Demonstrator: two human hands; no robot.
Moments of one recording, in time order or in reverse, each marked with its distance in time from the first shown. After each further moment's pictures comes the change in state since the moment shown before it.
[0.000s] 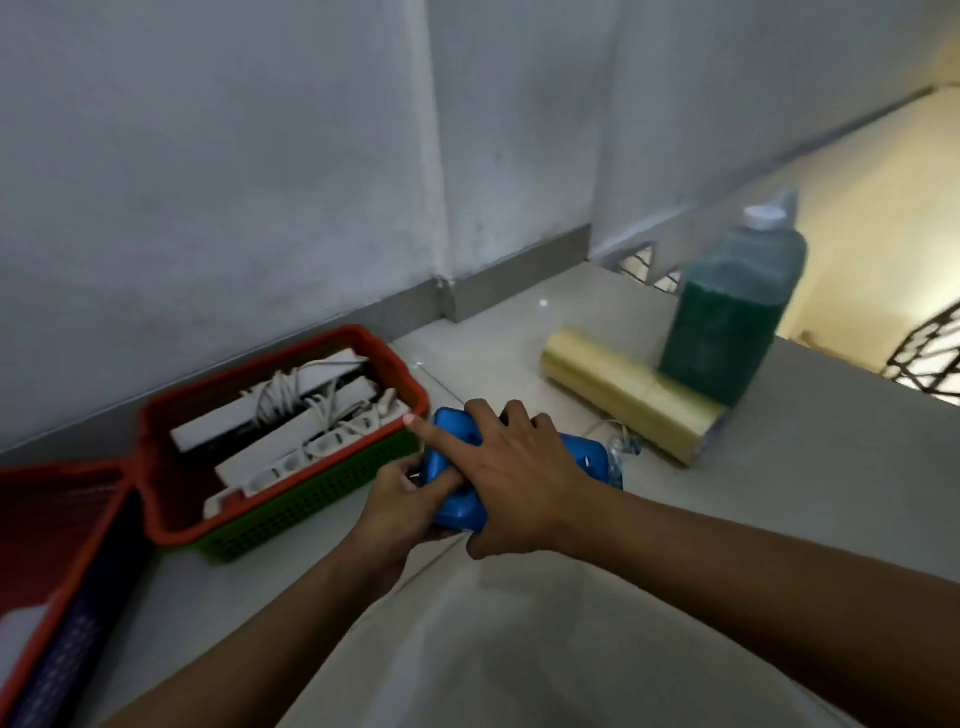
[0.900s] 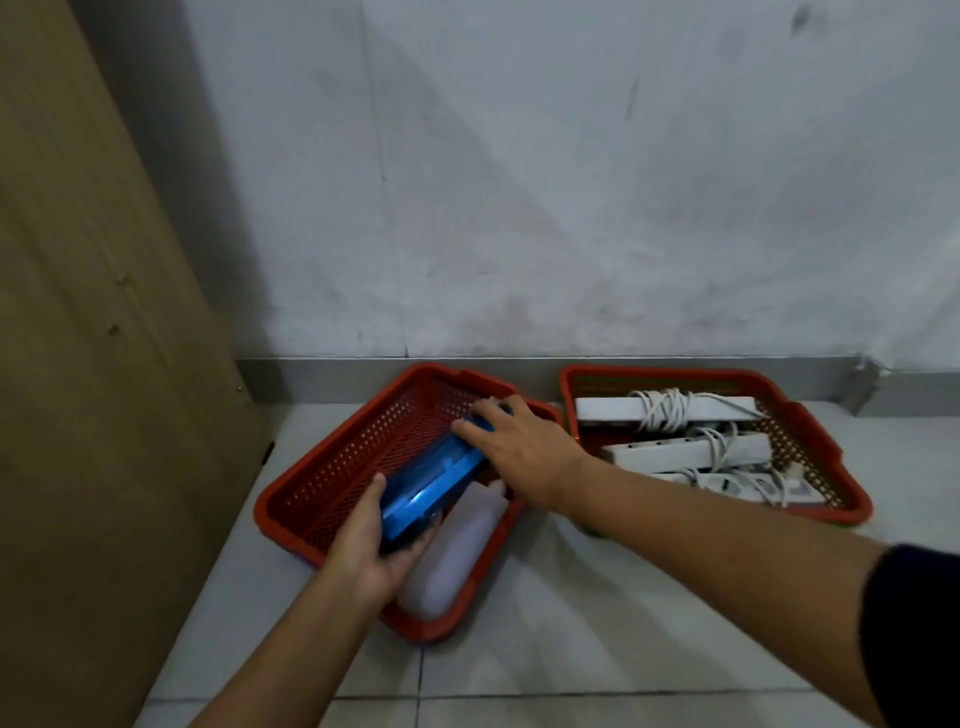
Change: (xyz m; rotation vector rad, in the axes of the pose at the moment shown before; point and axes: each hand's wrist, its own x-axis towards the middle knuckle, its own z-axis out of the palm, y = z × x) left_hand -0.137 -0.058 -0.337 -1.264 0.719 -0.058; right_hand 0.196 -0.329 0.003 -0.125 0.043 -0.710
